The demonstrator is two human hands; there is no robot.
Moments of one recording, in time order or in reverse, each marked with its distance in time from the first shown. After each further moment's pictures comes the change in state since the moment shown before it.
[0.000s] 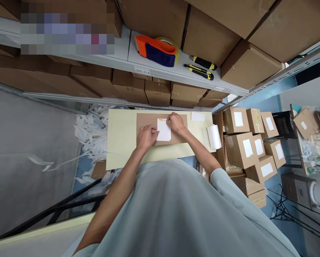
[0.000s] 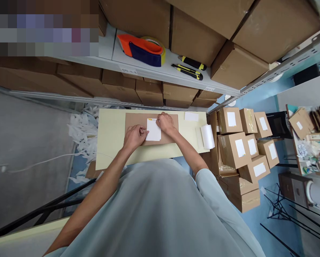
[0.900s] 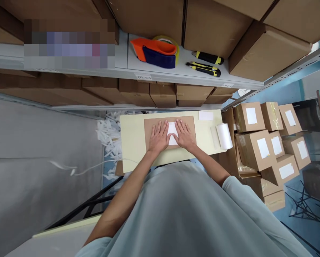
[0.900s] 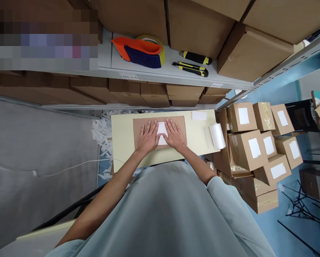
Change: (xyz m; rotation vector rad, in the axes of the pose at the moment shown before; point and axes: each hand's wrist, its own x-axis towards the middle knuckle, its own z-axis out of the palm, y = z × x) left_hand 0.007 0.012 0.010 0.321 -0.204 0.239; right_hand -0.054 0.023 0.078 -0.046 0.149 -0.128
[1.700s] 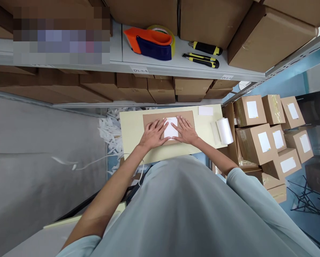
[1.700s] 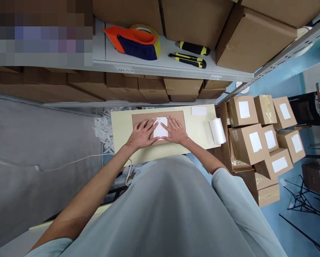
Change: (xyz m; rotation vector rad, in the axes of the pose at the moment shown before) left_hand -0.009 -0.030 -0.028 0.060 -0.098 0.228; right_hand -0.013 0.024 -0.014 0.026 -0.066 -0.170
